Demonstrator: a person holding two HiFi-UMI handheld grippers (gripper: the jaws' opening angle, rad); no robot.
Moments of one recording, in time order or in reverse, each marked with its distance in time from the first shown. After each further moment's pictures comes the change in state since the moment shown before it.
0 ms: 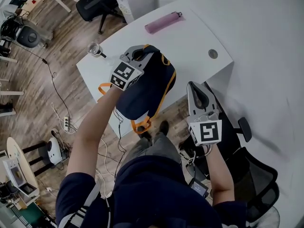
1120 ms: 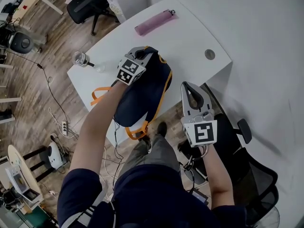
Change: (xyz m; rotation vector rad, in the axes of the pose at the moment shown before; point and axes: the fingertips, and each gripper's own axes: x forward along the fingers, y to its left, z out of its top) left arm 0.097 0.019 -0.102 -0.041 0.141 -0.023; right arm 0.037 -0.029 -0.032 0.025 0.034 -0.012
